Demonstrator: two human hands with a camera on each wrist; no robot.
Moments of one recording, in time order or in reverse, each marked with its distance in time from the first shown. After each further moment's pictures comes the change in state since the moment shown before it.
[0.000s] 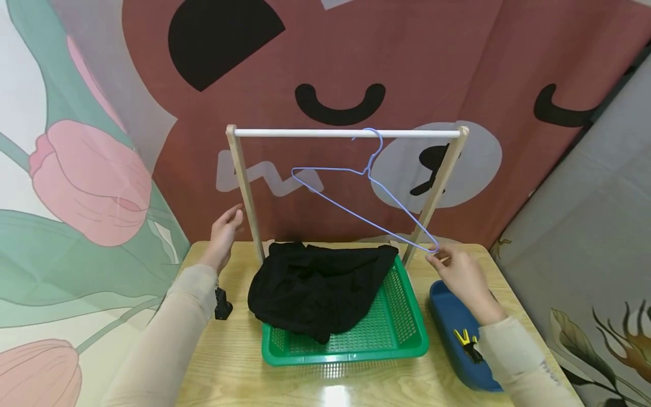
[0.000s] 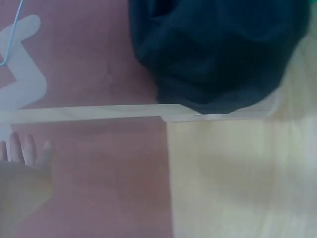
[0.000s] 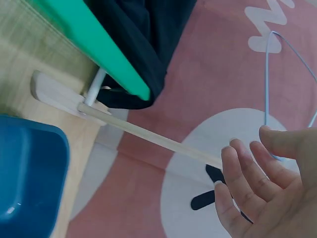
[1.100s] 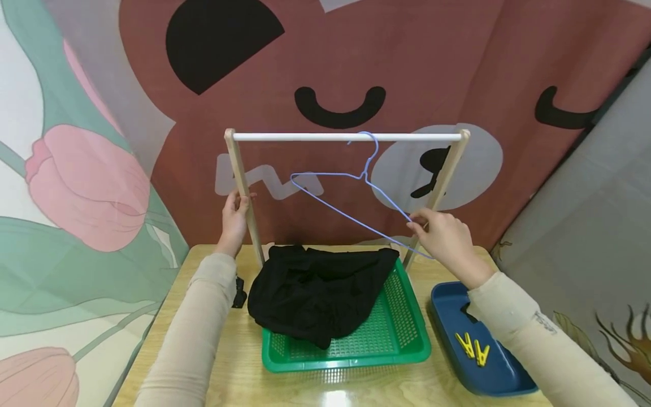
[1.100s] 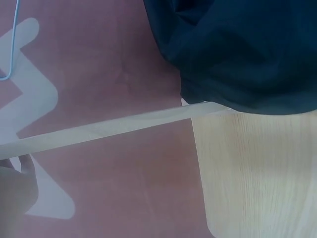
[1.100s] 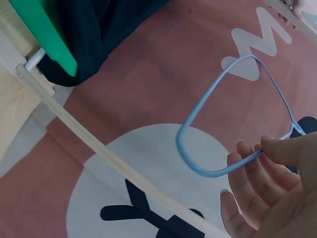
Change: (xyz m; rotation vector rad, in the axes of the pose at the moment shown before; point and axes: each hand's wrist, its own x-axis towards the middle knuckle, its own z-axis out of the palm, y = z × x) left_hand 0.025 0.012 0.032 0.050 0.113 0.298; right_hand 0.048 -0.065 -0.030 -0.176 0.006 -0.160
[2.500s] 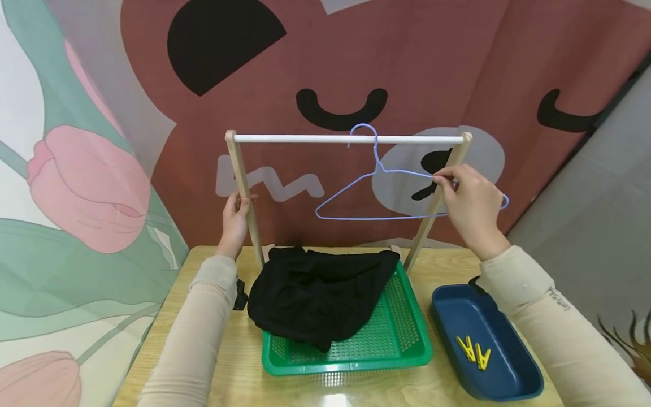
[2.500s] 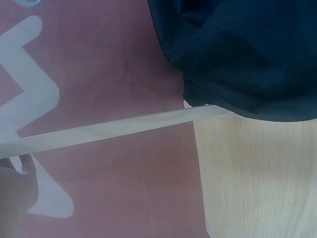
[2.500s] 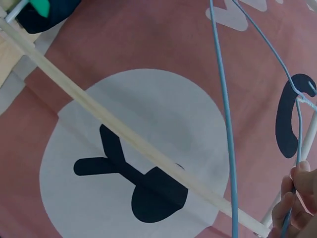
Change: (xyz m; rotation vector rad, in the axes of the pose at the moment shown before) left_hand 0.000 0.000 0.006 -0.009 -0.007 -0.011; right_hand 0.037 0.009 -0.042 -0.025 0.580 -0.069
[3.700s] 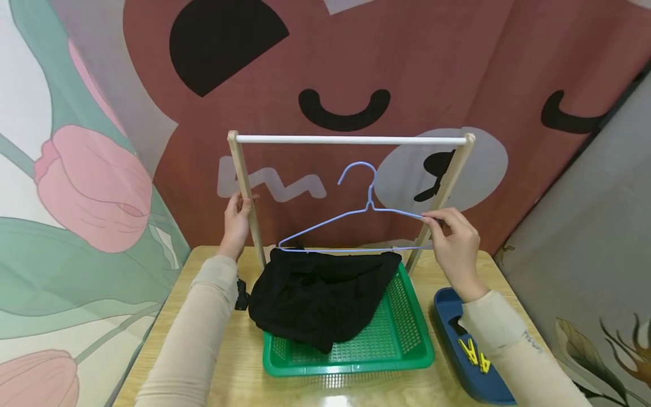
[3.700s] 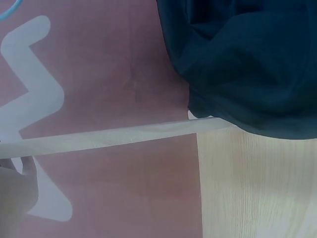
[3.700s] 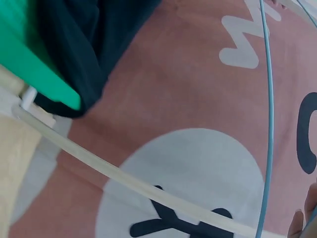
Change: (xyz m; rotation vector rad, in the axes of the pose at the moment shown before) left_hand -0.011 0.025 0.007 -0.023 -0.019 -0.042; right_hand -0.074 0.004 0.030 0.391 0.154 -0.049
